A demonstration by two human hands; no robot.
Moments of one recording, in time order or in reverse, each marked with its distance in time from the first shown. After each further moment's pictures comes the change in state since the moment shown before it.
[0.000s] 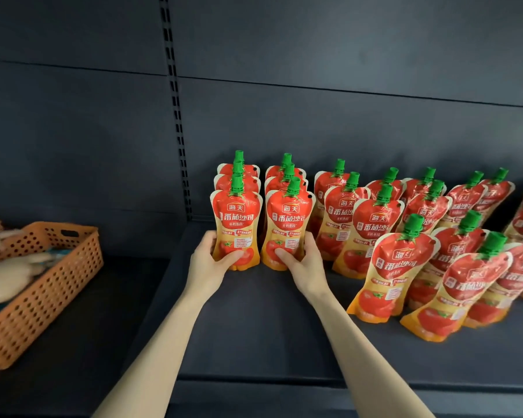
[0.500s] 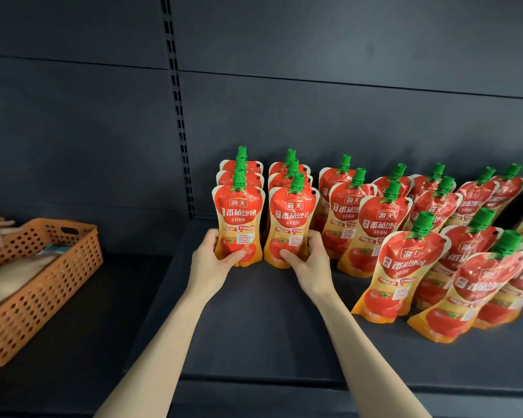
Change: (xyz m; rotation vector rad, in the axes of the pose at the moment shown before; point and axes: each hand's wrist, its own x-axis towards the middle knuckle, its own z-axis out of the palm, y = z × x) left_hand 0.002 -0.002 0.002 0.110 0.022 0.015; right_hand 0.001 0.003 -0.002 -0.074 0.045 -0.018
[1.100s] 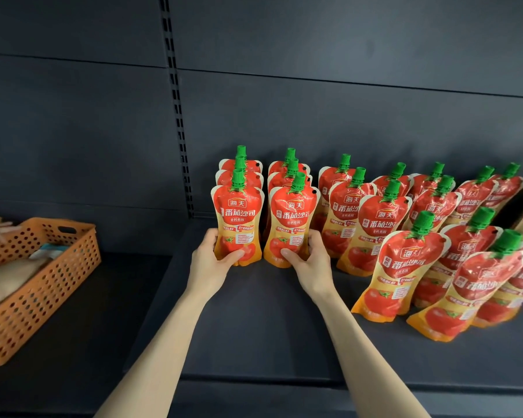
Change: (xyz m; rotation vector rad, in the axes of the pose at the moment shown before) left_hand 0.000 0.000 -0.001 0.009 -0.015 -0.007; right_hand 0.001 0.000 -0.001 -0.016 0.006 0.000
